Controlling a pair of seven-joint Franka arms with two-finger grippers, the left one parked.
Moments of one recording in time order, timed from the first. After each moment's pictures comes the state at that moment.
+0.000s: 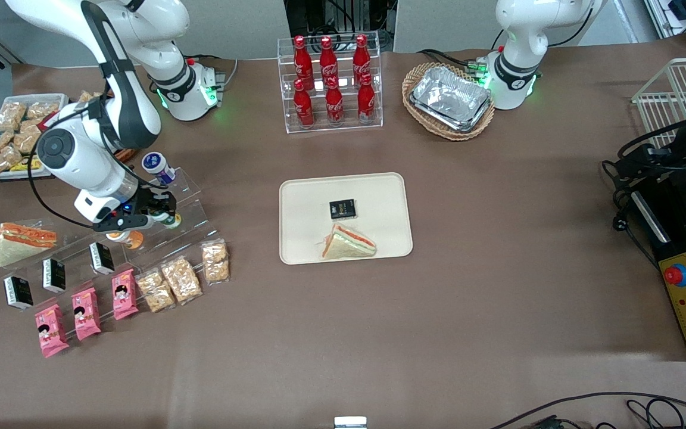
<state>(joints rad) 0.13 -0.05 -0.06 -2.42 0.05 2.33 -0.05</state>
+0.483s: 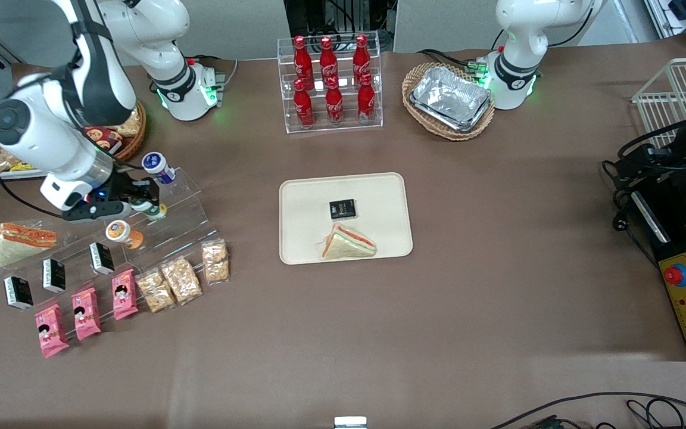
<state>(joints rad) 0.13 -0.16 -0.06 -2.26 0.05 2.06 -0.05</state>
